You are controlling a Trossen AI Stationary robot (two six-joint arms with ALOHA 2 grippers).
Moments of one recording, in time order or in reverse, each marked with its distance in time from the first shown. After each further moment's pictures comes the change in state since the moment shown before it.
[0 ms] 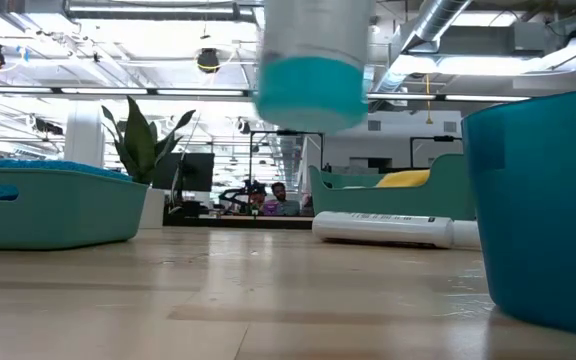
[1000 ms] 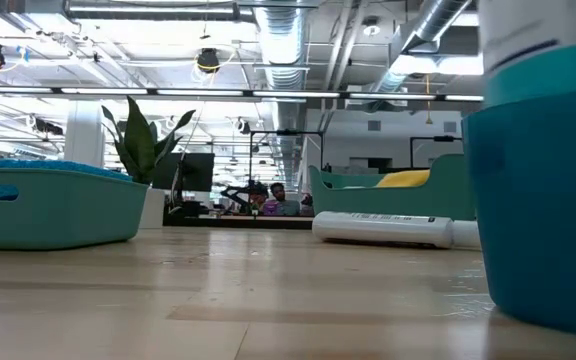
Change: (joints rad) left arm 0.135 0.001 0.001 0.093 -0.392 0.039; right arm 0.415 -0.121 -0.027 -0.834 0.304 0.894
